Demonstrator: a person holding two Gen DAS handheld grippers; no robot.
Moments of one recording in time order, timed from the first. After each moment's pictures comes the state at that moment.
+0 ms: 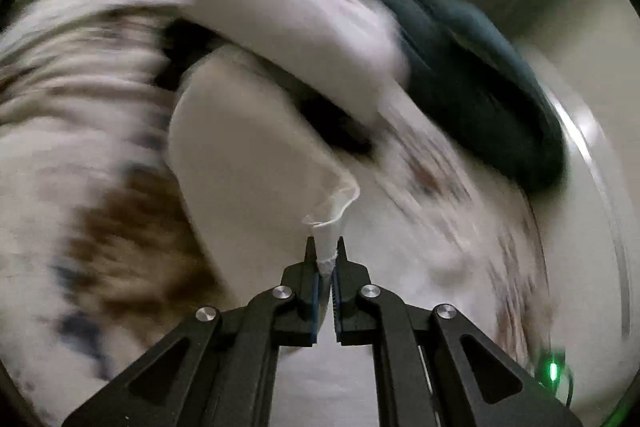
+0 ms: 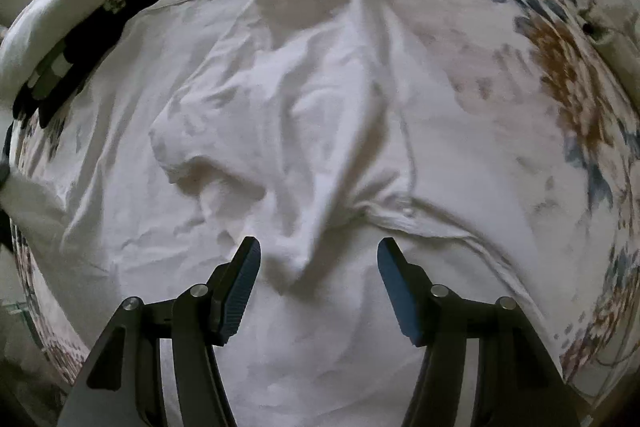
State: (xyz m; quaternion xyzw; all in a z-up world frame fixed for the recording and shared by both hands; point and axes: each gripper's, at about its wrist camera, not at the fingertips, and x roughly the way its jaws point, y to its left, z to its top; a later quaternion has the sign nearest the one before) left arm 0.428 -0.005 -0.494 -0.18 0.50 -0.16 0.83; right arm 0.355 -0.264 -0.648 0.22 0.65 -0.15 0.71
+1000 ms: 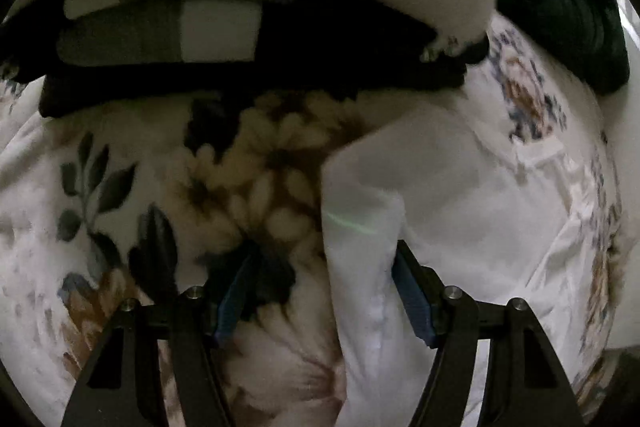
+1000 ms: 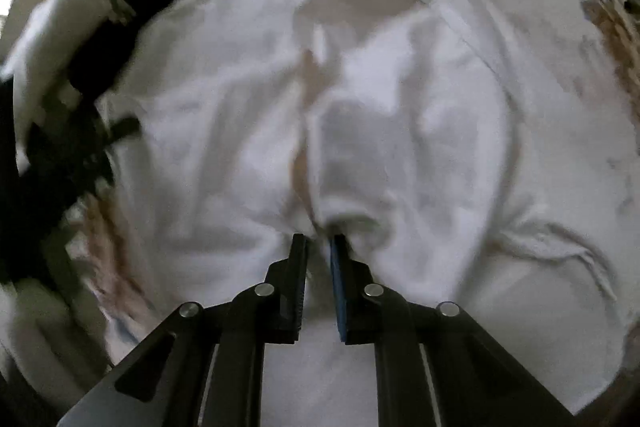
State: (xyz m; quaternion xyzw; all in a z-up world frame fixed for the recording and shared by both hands) left arm 0.556 -0.014 -0.573 -0.03 0.62 -0.13 0.77; right arm 0.382 -0.239 -0.645 0.31 0.65 -0.12 0.68
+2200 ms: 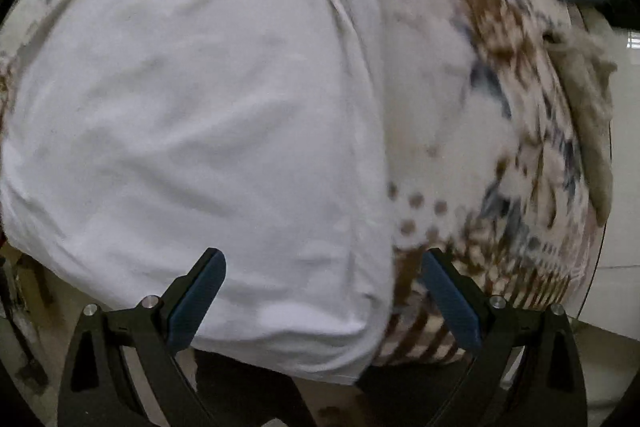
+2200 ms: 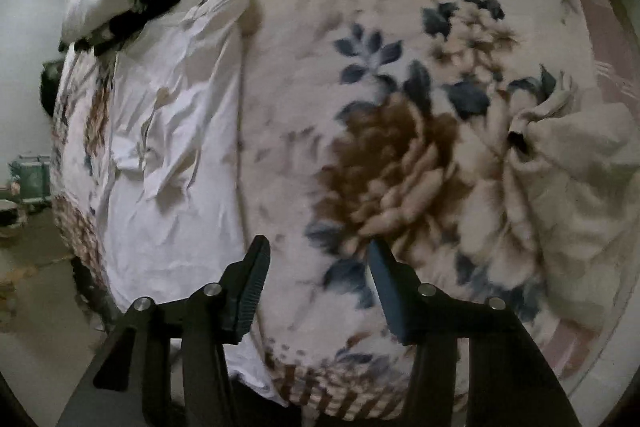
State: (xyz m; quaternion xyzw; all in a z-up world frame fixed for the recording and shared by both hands) left arm 0.124 -0.293 -0.558 -0.08 0.72 -0.02 0.69; right arm 0.361 -0.539 -0.556 0.15 0.72 0.09 0.67
